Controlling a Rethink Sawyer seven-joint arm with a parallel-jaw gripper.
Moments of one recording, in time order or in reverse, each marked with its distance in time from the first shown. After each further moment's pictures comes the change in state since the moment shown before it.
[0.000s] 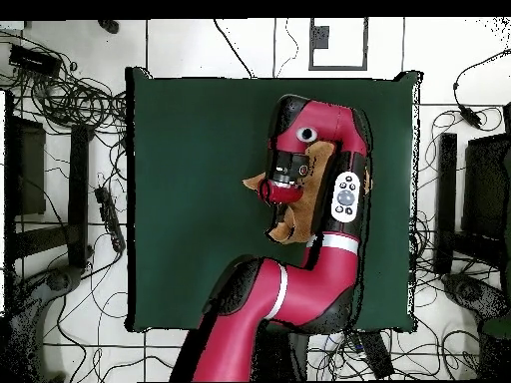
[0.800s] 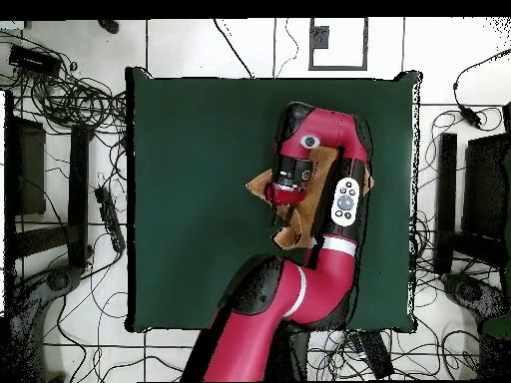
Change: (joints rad) arm -0.063 -0.001 0.297 -0.001 -0.336 -0.041 0.000
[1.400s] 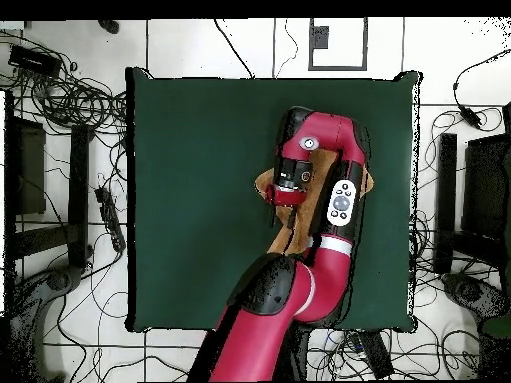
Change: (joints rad) arm -0.040 -0.001 0.203 -0.001 -0.263 0.066 0.000
